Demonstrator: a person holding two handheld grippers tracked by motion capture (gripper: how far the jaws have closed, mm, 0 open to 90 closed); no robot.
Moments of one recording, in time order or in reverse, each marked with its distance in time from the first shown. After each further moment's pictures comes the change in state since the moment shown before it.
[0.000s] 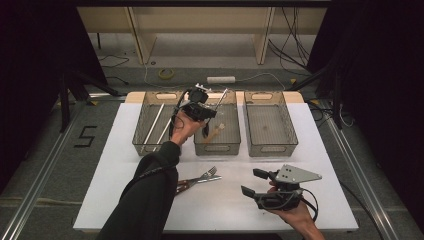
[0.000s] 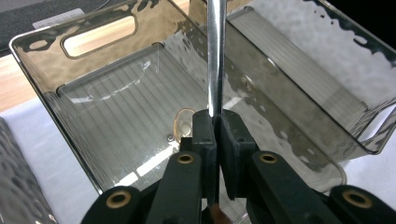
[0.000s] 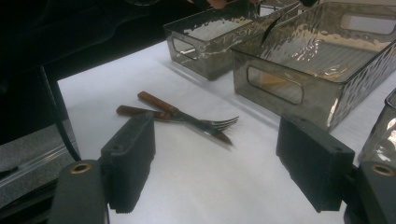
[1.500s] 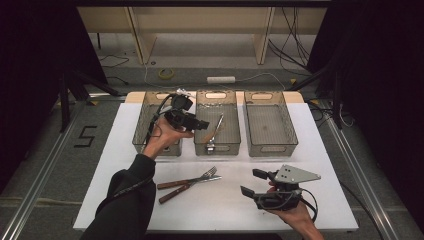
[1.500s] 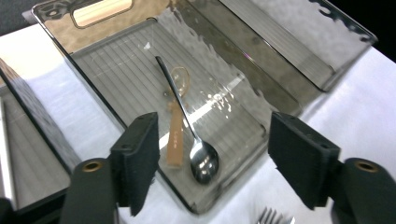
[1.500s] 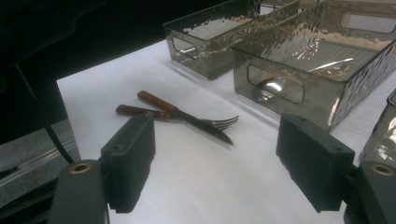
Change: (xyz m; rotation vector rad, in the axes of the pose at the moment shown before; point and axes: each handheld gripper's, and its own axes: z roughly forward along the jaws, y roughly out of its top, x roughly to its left) left arm -0.003 -0.031 -0.069 0.029 -0.048 0.039; right arm 0.001 0.000 0.002 0.001 -0.003 -0.002
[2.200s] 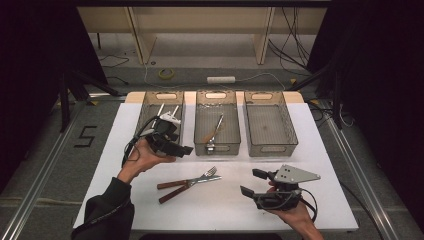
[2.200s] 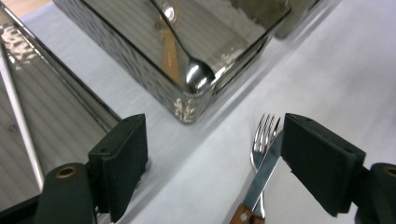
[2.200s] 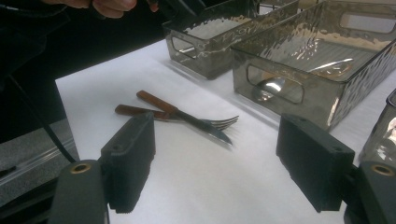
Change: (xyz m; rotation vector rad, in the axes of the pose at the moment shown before) left arm -0.003 -0.065 -0.026 0.095 0.010 0.102; right arm 0.000 0.000 0.000 0.006 -0.005 0.000
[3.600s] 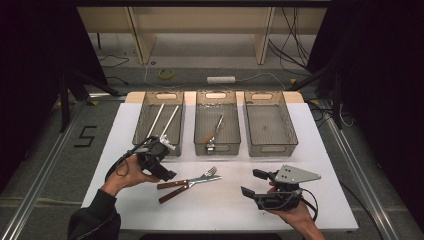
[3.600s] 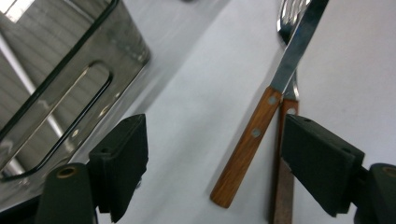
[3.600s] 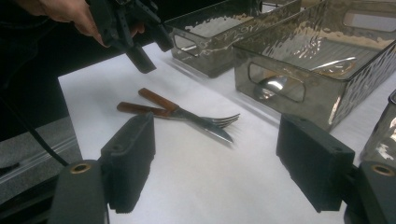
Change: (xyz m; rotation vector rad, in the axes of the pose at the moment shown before) left arm 0.000 -0.051 0.006 0.288 0.059 0.140; right arm -0.001 -0.001 -0.001 0.006 0.013 -0.005
